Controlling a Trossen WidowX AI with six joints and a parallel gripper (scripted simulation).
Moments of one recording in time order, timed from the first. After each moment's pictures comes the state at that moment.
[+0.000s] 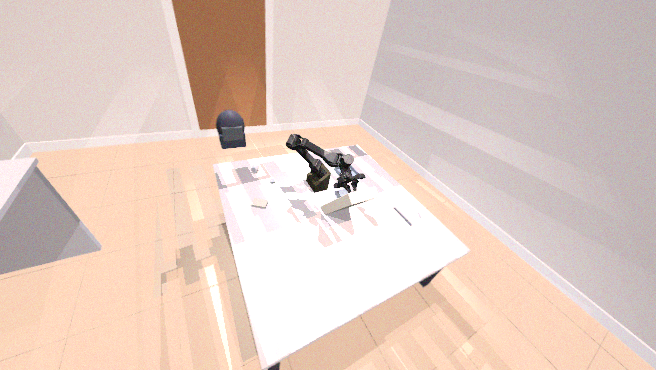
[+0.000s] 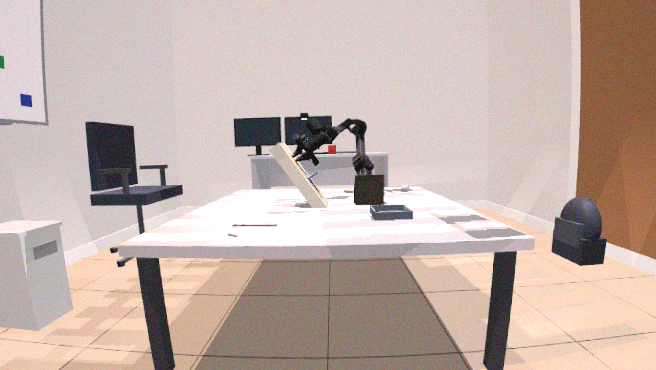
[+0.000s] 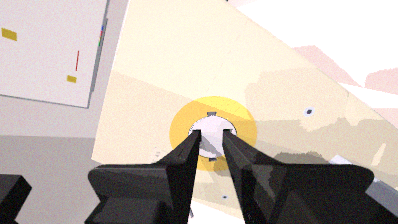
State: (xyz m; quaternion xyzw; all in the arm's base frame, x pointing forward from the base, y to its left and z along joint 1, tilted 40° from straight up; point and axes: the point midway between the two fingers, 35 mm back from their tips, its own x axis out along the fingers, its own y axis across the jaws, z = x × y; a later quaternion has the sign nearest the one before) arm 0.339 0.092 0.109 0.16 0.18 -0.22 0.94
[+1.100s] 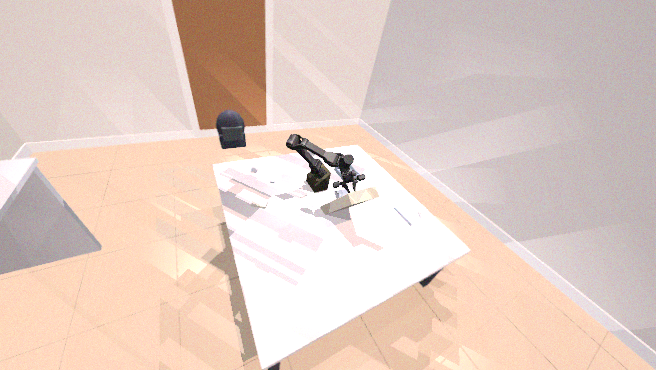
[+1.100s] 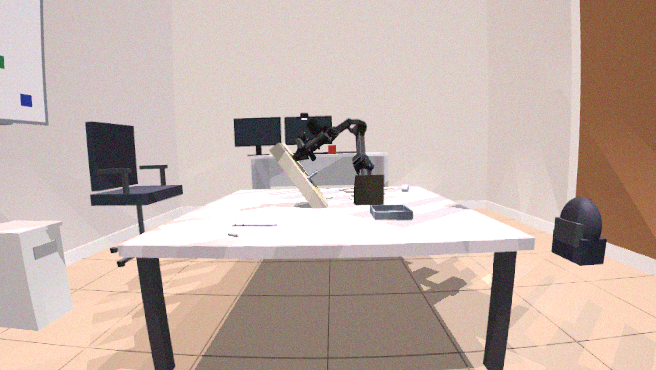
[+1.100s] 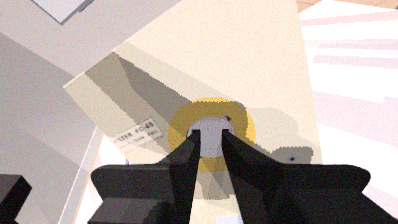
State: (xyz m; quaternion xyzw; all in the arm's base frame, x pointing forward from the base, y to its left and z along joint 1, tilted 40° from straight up) arm 0.340 0.091 0.109 -0.12 0.24 -0.16 0.95
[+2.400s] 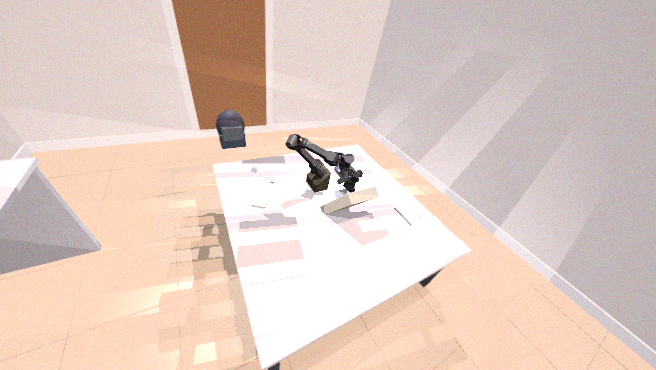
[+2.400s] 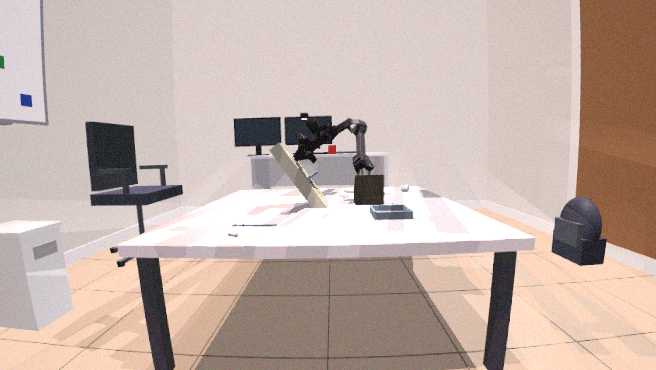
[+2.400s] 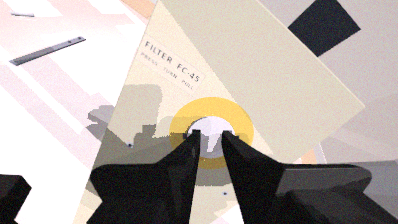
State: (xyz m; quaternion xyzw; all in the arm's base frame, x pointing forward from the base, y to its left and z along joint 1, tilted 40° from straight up) arm 0.336 0.093 0.111 -0.58 0.29 -0.01 0.76
